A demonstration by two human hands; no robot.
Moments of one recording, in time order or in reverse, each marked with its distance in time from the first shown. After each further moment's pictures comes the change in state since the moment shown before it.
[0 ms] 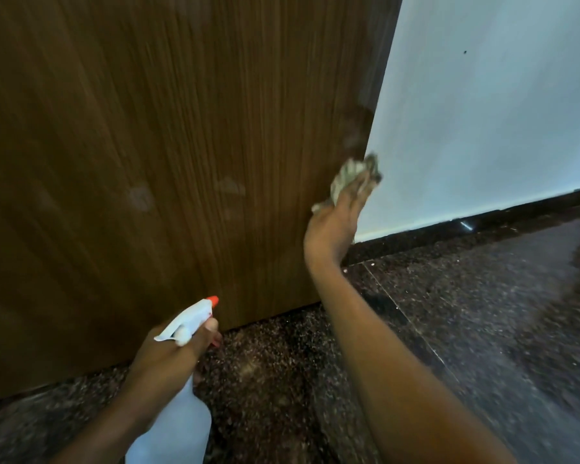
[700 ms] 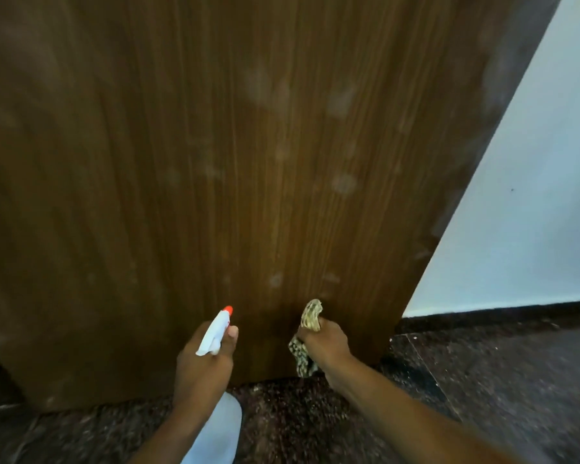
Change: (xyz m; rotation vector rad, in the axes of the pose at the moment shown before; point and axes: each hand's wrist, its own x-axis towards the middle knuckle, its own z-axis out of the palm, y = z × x) left_hand -0.024 0.063 -0.121 -0.144 0.383 0.055; right_hand -0.116 -0.115 -0.017 -0.141 -0.930 0.419
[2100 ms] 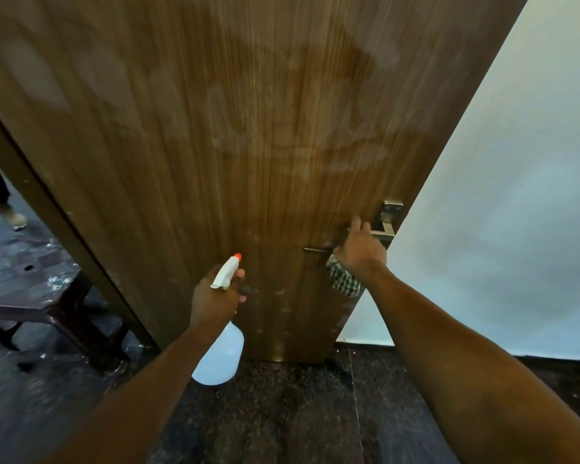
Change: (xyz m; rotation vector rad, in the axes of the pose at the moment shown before) left_hand -0.110 0.675 -0.054 -0.022 0.077 -0.202; right_hand -0.231 -0.531 -0.453 -0.863 0.142 -0.408
